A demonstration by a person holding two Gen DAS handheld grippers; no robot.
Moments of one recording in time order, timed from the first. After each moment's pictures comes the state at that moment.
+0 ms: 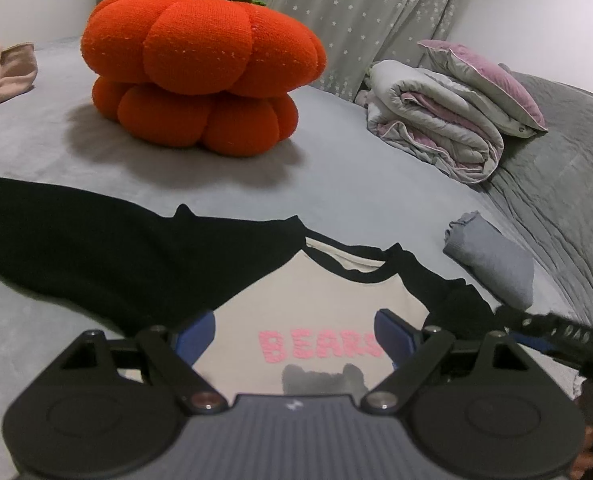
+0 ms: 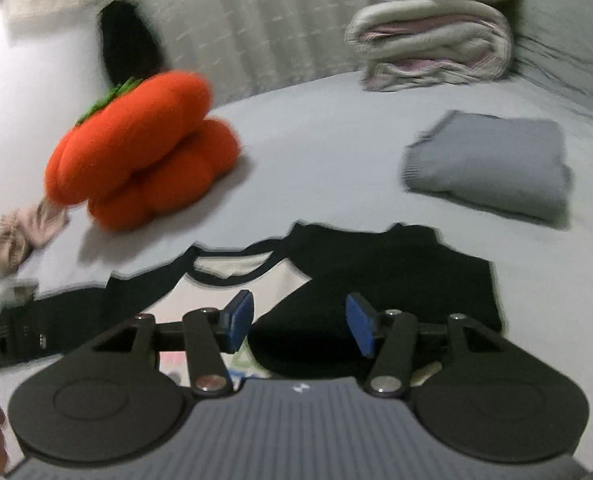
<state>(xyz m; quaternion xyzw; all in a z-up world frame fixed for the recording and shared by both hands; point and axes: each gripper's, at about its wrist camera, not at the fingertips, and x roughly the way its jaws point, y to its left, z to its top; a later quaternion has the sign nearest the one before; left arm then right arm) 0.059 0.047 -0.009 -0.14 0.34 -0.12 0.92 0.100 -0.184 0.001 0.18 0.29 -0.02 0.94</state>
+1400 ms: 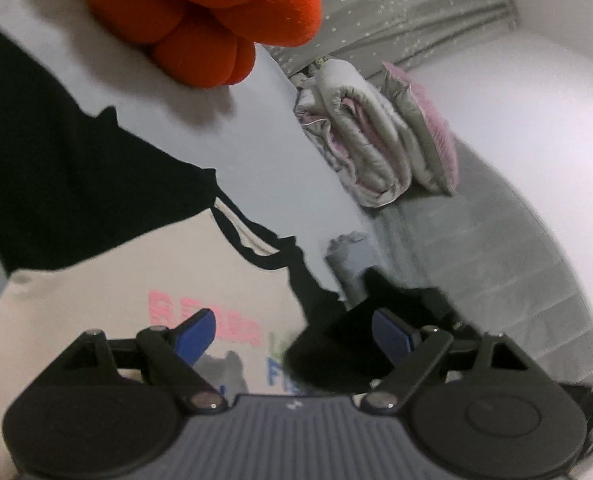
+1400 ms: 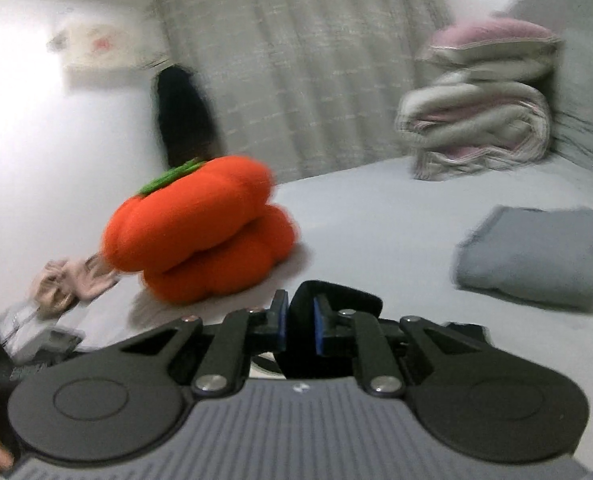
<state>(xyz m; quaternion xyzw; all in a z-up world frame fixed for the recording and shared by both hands) 0.092 0.076 -0.057 -0.41 0.36 -0.28 0.79 0.089 -0.136 0.040 0.11 0.16 0.08 0.98</state>
